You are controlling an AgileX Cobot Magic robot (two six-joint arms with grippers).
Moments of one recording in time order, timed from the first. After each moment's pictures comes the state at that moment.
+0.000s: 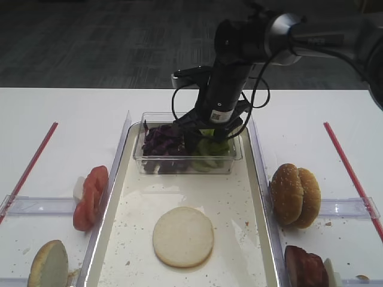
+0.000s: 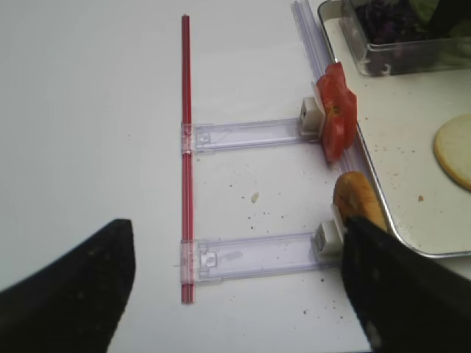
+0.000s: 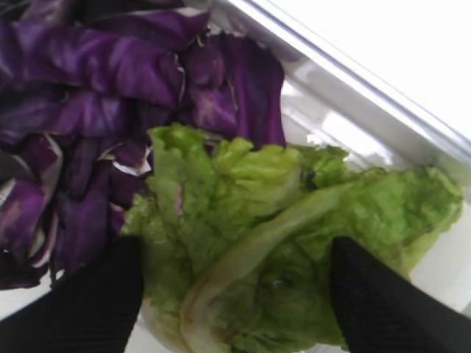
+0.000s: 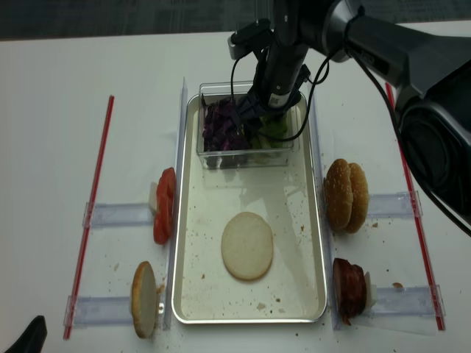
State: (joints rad) left arm 0.01 -0.02 -0.49 -0.03 1.19 0.00; right arm 0.46 2.28 -1.84 0.24 0.97 -0.23
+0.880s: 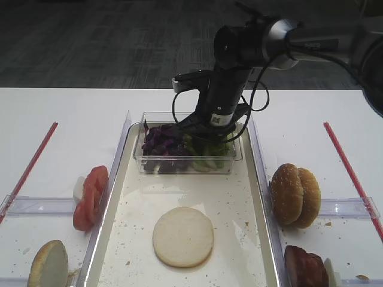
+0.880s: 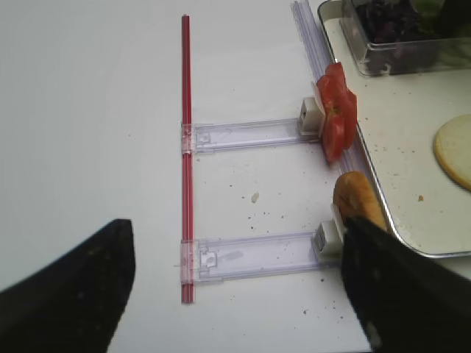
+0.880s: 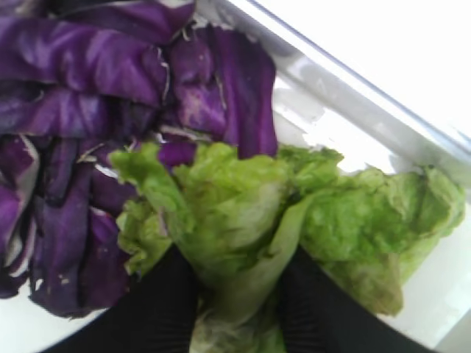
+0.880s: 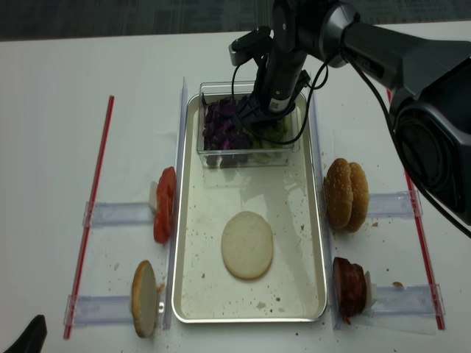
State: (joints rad) left arm 0.01 -0.02 -0.49 -0.03 1.19 0.00; right arm 0.46 2.30 -1.84 0.23 0.96 -0.22
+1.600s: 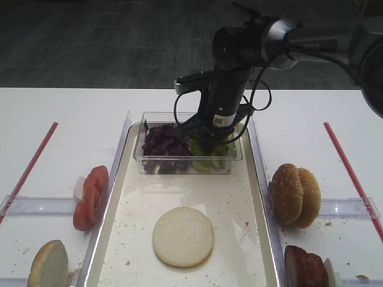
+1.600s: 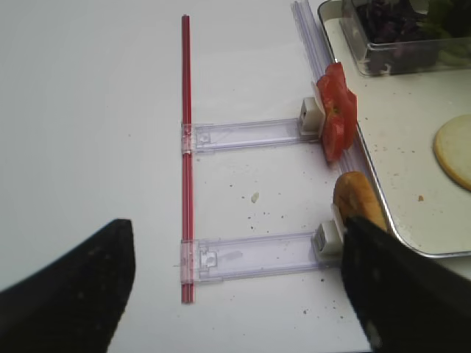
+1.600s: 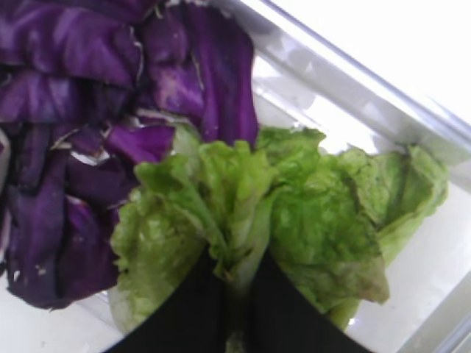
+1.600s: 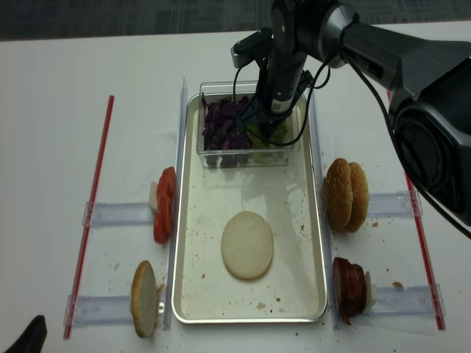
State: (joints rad) left arm 0.01 -0.02 -0.49 -0.03 1.19 0.00; right arm 0.46 2.30 -1.84 0.18 0.98 -0.18
